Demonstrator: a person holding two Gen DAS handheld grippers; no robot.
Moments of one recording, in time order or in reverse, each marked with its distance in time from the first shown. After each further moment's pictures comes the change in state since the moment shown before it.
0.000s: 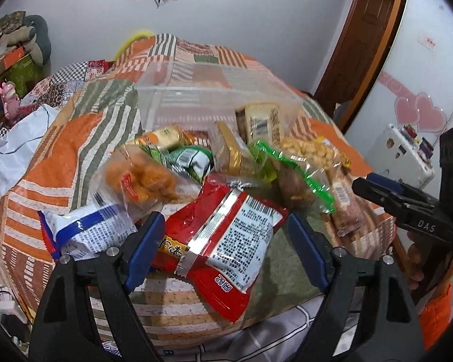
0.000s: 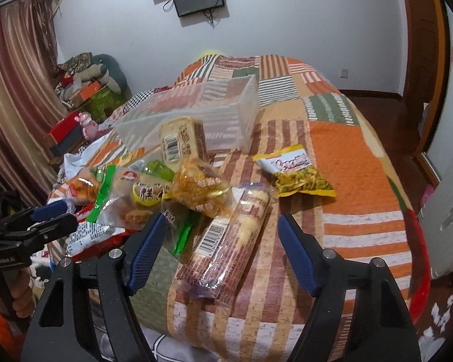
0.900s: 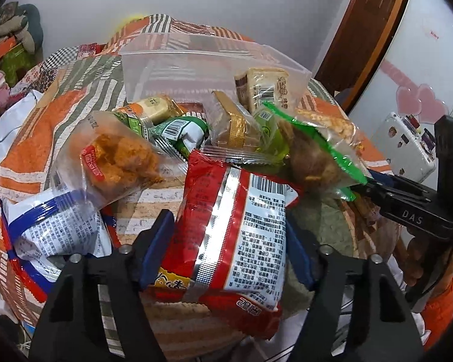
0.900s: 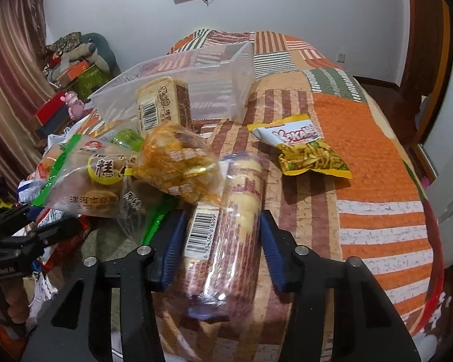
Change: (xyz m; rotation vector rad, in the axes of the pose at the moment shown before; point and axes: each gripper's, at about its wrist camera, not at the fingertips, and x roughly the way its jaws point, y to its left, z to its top) left arm 0.039 0.006 -0.012 -0.009 0.057 -0.028; right arm 0.028 0.000 -0.006 -0.006 0.095 -0.055
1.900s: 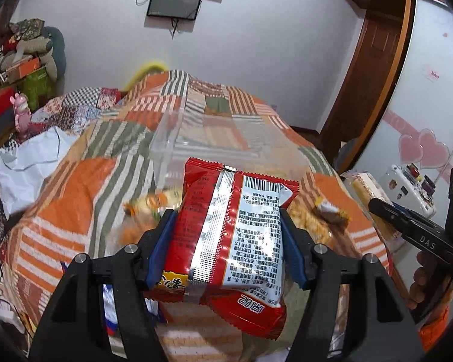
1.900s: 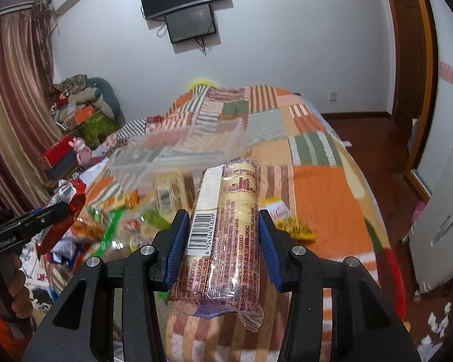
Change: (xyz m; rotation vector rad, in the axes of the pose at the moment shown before) left arm -0.072 0.001 0.059 -0.044 -0.254 0.053; right arm -0.055 -0.010 0.045 0.013 -0.234 0.010
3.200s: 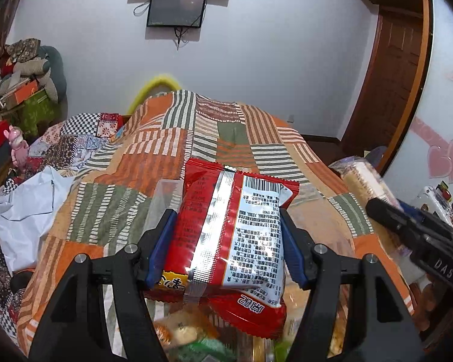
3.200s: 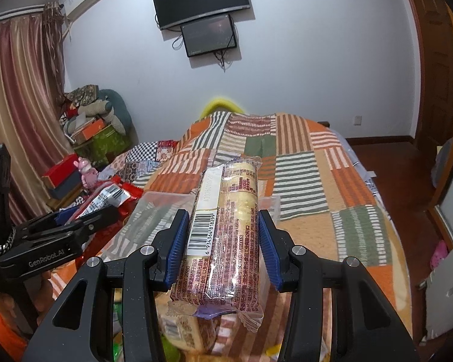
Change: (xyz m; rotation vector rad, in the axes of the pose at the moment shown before) left arm 0.118 -0.001 0.118 0.035 -0.009 0.089; right arm 0.087 0.021 0.079 -0.051 -0.050 0.077
